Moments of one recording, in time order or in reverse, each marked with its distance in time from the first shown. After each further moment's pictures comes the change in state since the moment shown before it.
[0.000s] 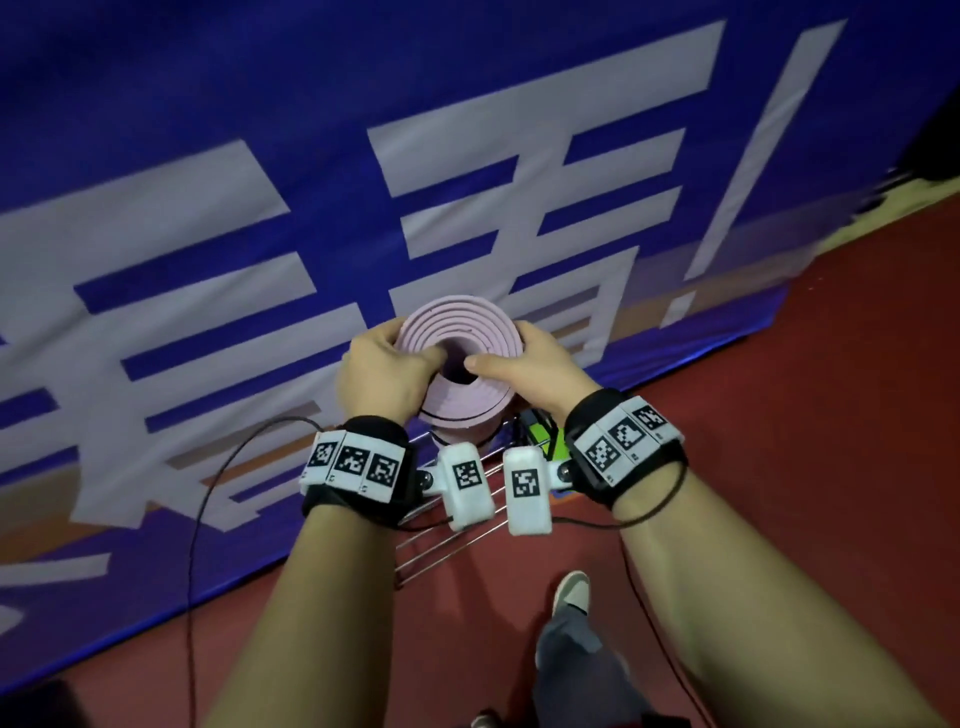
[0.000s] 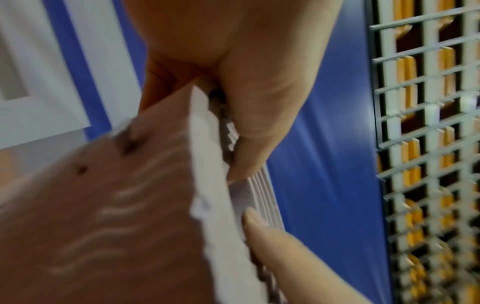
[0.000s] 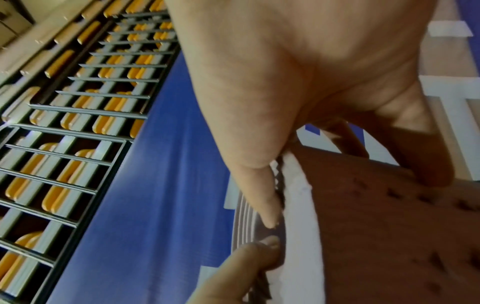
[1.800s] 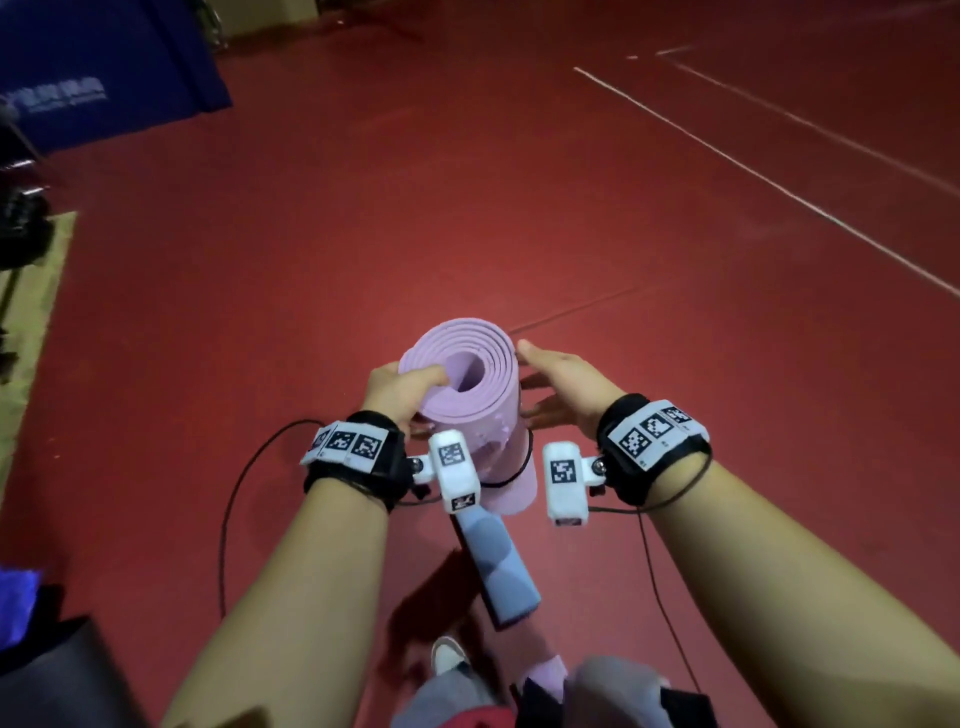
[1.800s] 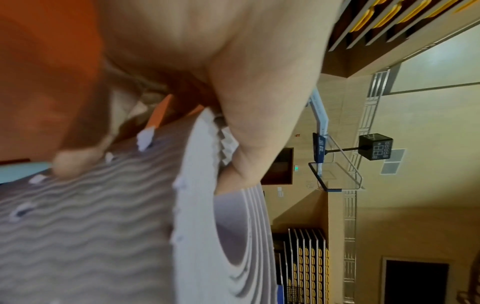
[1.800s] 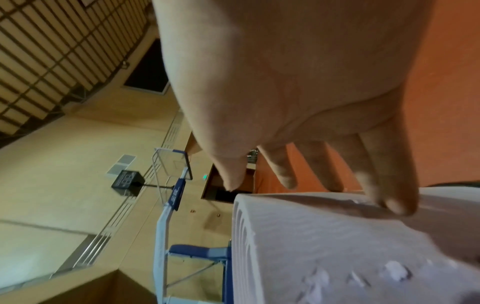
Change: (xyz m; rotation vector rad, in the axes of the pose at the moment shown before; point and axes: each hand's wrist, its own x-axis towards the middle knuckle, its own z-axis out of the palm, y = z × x) left_hand -0.745 0.466 0.914 0.168 -1.639 0.165; right_hand -0.602 0.385 -0.945 0.681 1.356 0.499
